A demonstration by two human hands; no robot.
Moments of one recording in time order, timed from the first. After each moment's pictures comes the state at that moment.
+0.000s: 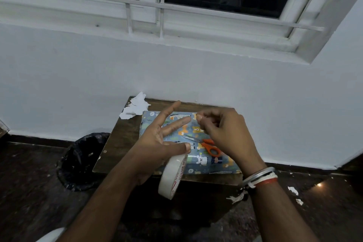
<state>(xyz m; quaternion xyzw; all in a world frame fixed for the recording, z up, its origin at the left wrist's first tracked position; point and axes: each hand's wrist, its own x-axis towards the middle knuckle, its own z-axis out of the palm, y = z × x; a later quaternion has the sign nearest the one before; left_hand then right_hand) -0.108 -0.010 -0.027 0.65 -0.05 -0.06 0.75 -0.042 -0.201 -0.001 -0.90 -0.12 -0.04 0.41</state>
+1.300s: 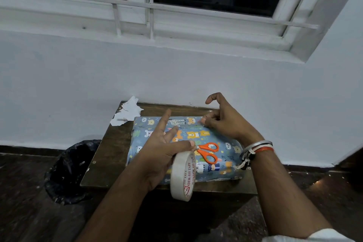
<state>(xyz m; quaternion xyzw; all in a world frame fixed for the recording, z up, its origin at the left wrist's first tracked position) -0.079 -0.041 -0.029 0.54 0.10 -0.09 0.83 0.047 -0.237 -0.031 -0.87 -0.19 0.07 0.44</state>
